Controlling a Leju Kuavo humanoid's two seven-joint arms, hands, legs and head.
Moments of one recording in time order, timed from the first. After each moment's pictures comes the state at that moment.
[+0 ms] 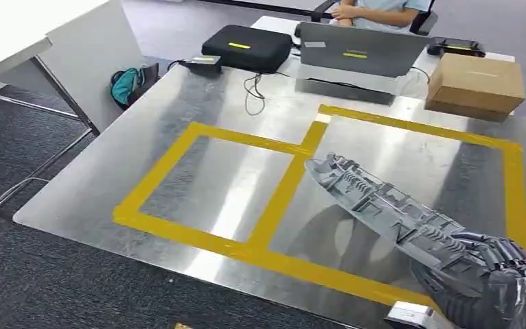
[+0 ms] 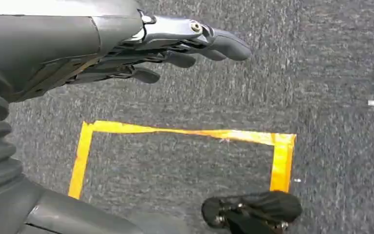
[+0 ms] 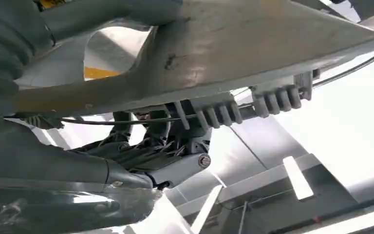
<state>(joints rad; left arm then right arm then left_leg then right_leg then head) -0.03 -0.24 1.42 -0.64 -1.48 -0.11 -0.61 0.47 -0.17 0.26 -2.24 1.09 -0.64 0.14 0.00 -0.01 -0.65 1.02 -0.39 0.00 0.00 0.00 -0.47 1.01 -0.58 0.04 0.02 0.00</state>
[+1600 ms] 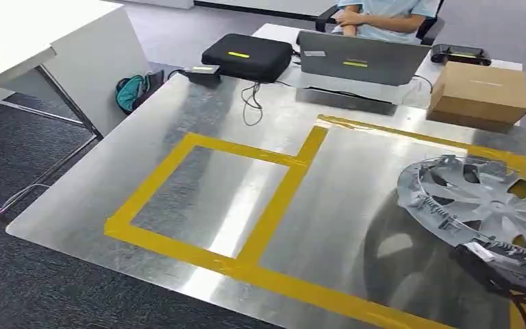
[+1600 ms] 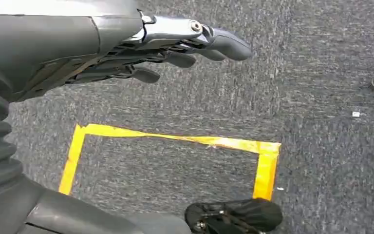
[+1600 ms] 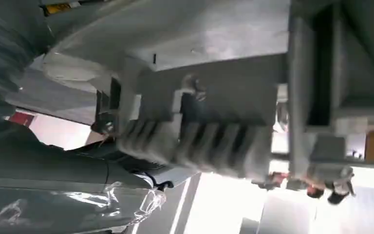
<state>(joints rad) -0.05 -0.14 1.42 -0.48 -1.48 -0.03 -0.57 0.36 -0.33 -0.15 -2.03 1.10 0.10 0.44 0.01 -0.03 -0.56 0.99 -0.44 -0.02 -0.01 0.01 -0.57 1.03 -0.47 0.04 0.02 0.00</state>
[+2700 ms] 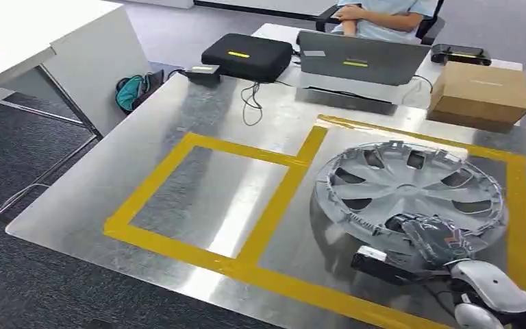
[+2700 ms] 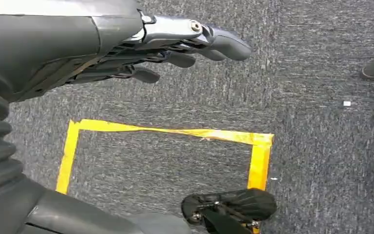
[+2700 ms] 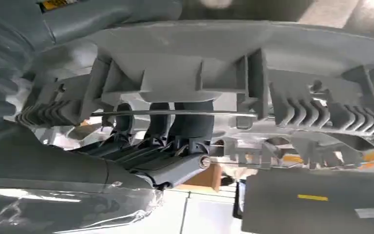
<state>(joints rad) -0.06 -0.09 1.39 -0.39 -1.47 -0.03 -0.55 0.06 -0.38 0.32 -1.81 0.95 0.06 0.17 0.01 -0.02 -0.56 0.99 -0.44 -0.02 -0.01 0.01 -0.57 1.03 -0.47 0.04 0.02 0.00</state>
